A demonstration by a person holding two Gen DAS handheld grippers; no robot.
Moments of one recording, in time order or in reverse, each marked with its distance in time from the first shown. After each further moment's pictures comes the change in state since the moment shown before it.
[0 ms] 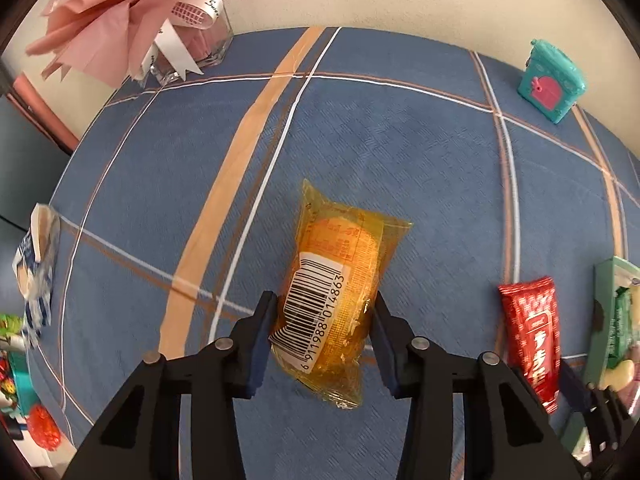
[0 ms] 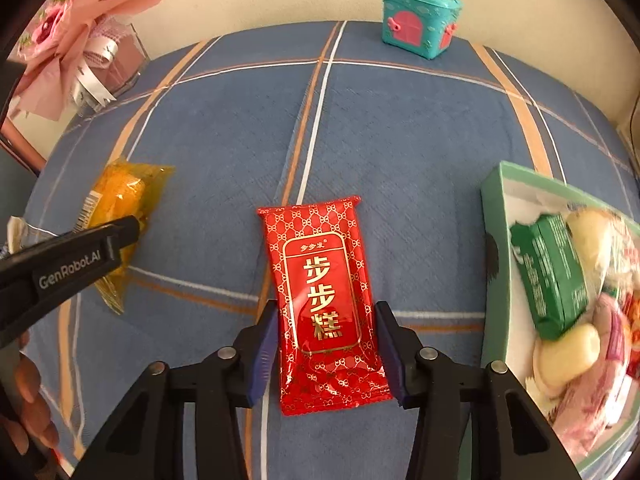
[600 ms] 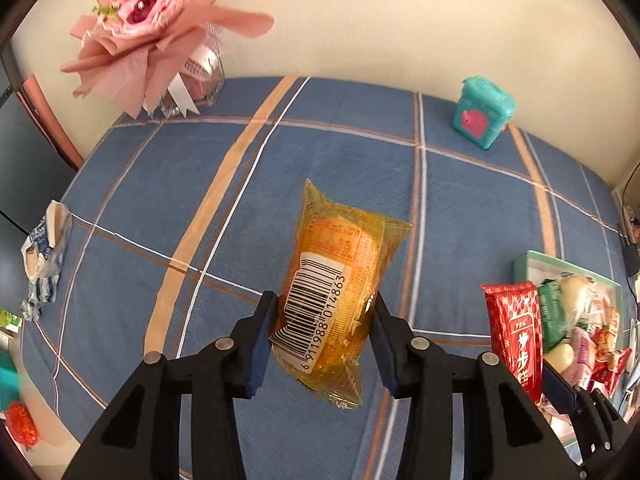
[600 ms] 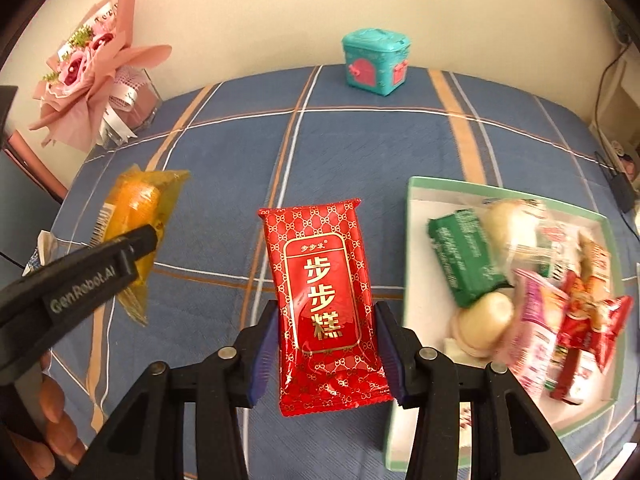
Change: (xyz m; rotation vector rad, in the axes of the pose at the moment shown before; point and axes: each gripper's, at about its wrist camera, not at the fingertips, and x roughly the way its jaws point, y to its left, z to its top) left arm -0.085 -0.035 -0.031 -0.015 -0.136 -0.066; right arm -0.081 -0.042 -0.026 0.023 -0.106 0.009
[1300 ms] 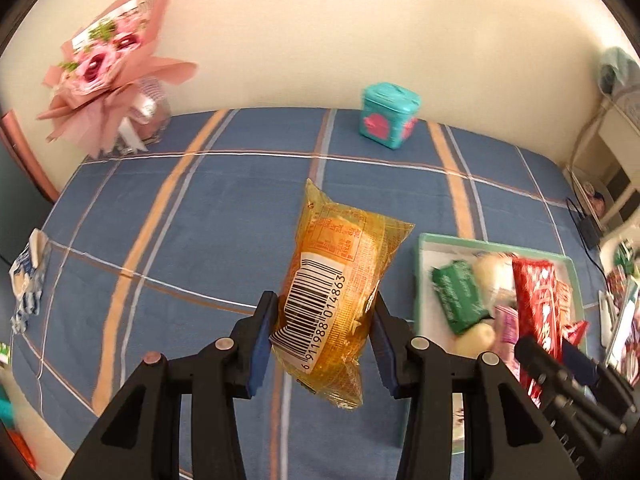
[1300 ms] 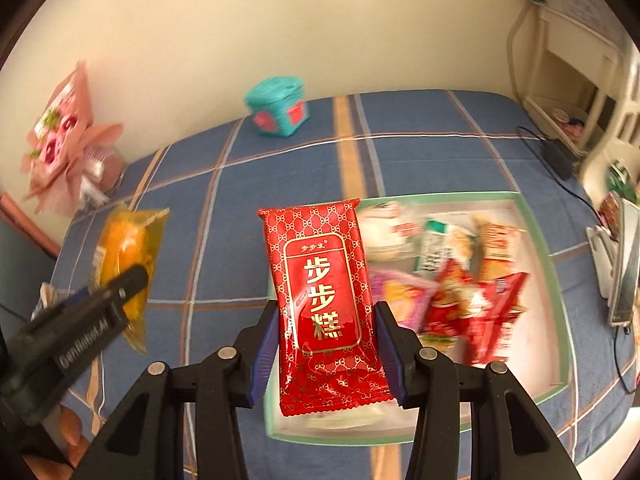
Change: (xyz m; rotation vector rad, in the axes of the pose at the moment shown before) left arm -0.041 -0.095 -0.027 0.108 -0.075 -0.099; right arm -0.061 -0.116 -0.006 0.181 -0.099 -0.037
